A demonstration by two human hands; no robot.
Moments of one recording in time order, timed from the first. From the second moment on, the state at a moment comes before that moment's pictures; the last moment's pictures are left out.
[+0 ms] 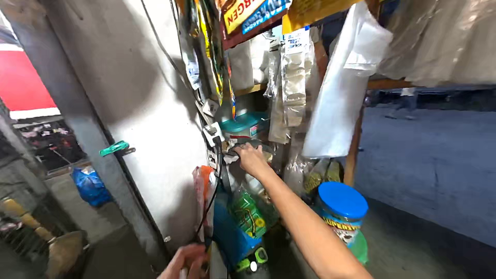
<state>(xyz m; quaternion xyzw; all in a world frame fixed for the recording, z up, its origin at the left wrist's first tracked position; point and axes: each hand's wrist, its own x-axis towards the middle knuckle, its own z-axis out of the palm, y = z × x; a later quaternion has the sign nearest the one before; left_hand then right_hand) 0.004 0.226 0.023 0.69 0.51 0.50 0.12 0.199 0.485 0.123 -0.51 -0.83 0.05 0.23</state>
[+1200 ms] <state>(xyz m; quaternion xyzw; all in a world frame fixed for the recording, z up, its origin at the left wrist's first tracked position) 0.173 0.405 0.146 0.23 0.41 0.75 0.46 0.296 0.335 0.030 -0.37 -0.26 0.54 0.71</state>
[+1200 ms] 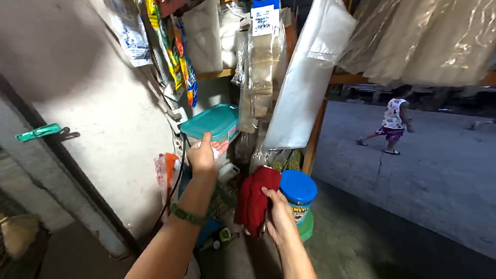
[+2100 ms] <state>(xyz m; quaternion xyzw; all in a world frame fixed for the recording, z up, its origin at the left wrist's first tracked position) 0.012 0.159 -0.078 0.43 0.53 0.66 0.31 0.206 0.222 -0.053 -0.43 -0.70 0.09 0.56</state>
